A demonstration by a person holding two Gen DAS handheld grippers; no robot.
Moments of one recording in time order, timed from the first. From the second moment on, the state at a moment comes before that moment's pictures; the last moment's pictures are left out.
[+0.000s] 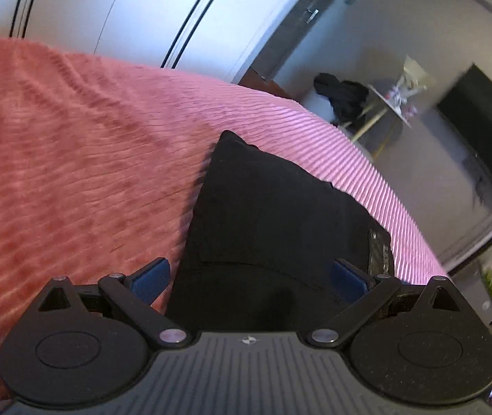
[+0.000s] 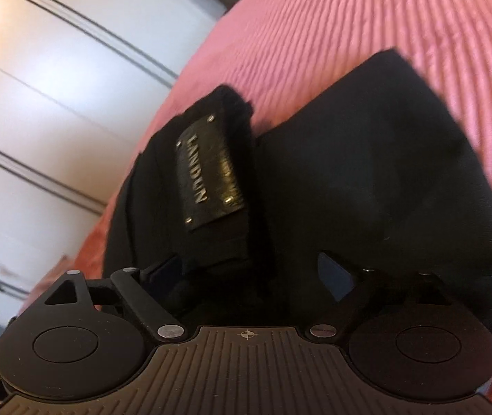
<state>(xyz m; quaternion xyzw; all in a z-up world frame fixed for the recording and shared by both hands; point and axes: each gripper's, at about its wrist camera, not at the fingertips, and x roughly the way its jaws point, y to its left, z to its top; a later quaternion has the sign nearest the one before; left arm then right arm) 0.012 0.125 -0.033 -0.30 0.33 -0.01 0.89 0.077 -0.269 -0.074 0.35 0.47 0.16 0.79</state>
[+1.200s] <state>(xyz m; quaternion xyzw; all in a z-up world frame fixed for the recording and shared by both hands) 0.022 0.122 -0.061 -0.33 0.40 0.04 0.85 0.080 -0.250 -0.070 0.35 0.46 0.20 0.79</state>
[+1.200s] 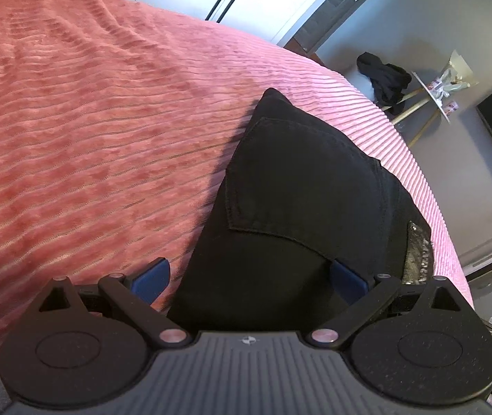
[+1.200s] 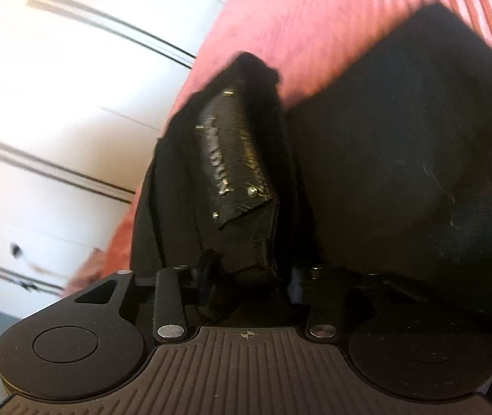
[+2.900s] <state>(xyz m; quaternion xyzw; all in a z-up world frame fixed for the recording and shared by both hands) 0.032 0.100 -0.060 -0.25 0.44 0.05 0.86 -0.005 -0.225 0.024 0.09 0.34 0.02 0.94</state>
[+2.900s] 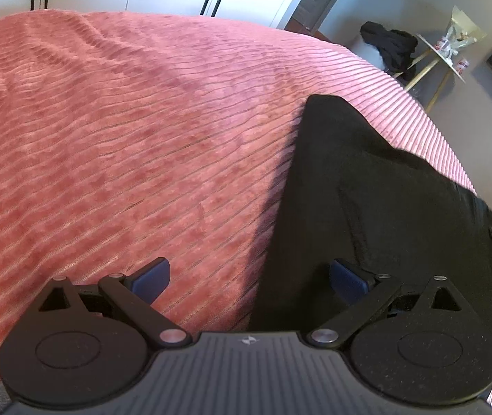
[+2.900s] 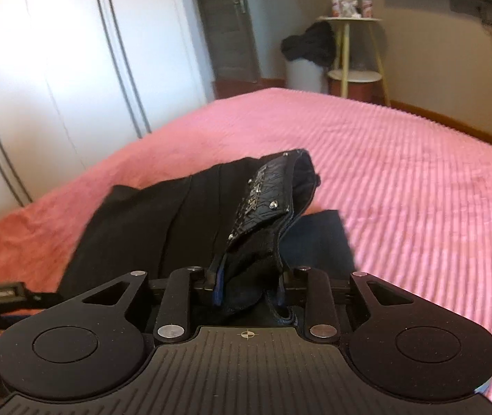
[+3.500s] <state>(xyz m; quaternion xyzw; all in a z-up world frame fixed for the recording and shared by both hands) 0.038 0.064 -0.037 -0.17 0.40 0.02 0.90 -0.018 -0.250 0.028 0.08 0.35 -0.08 0.93</state>
